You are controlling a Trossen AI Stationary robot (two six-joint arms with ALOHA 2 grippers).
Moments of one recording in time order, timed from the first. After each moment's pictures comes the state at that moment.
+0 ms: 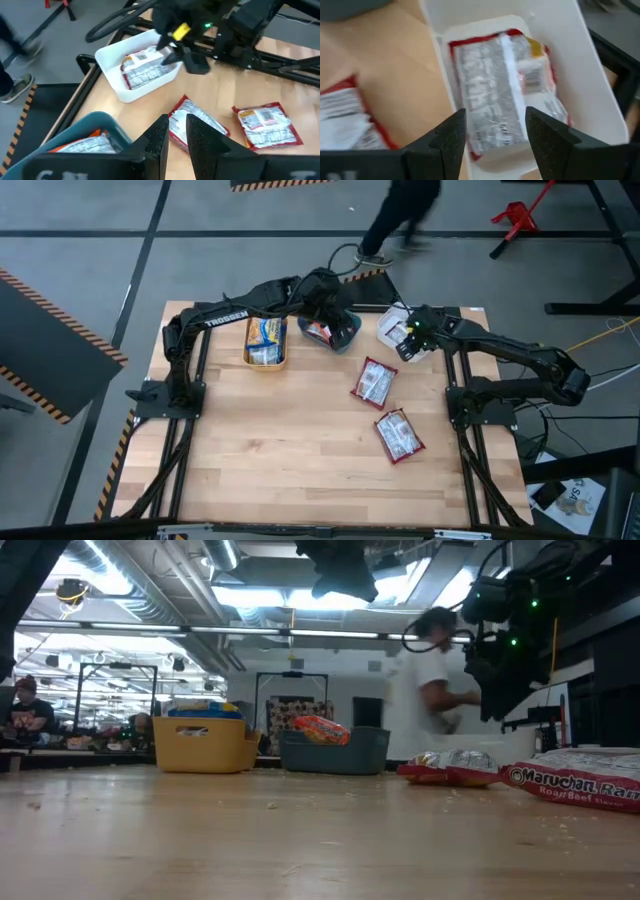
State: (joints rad) left arm 0.30 1.89 2.00 -0.74 0.06 -0.07; right arm -0.66 1.12 0.71 -0.66 0.24 0.24
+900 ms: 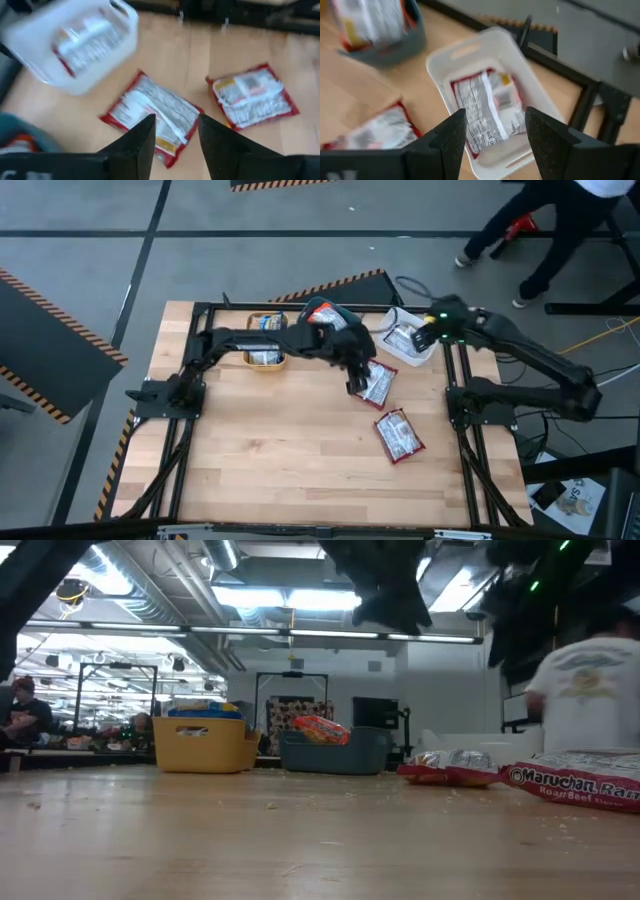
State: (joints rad) left arm 0.10 2.09 2.00 -0.67 -0.02 -0.08; right arm -0.65 0.90 0.91 -0.91 0.23 0.28
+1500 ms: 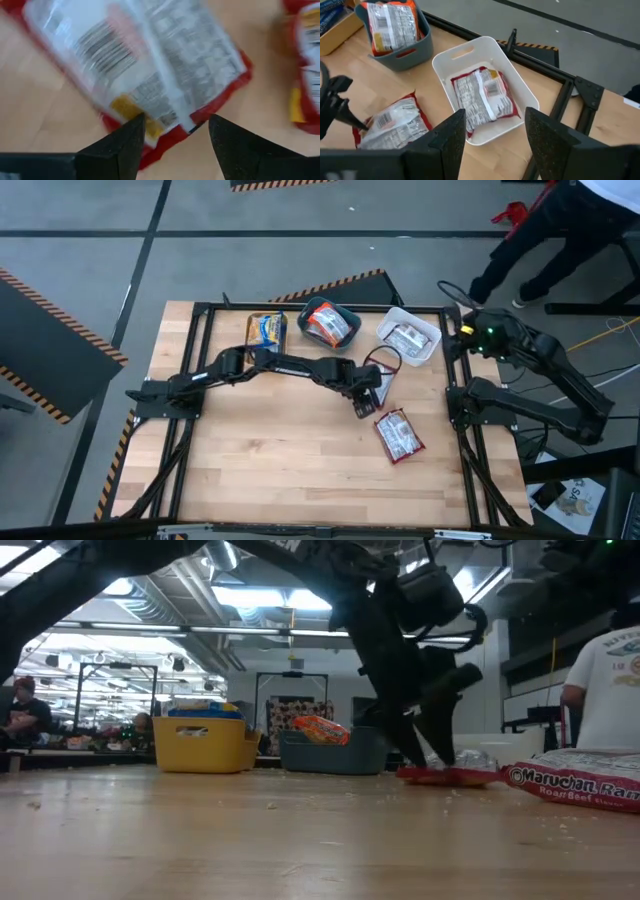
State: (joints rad) left arm 0.05 2.40 2.00 -0.63 -0.09 -0.39; right arm -0.65 0.58 0.93 -1.12 0.22 0.28
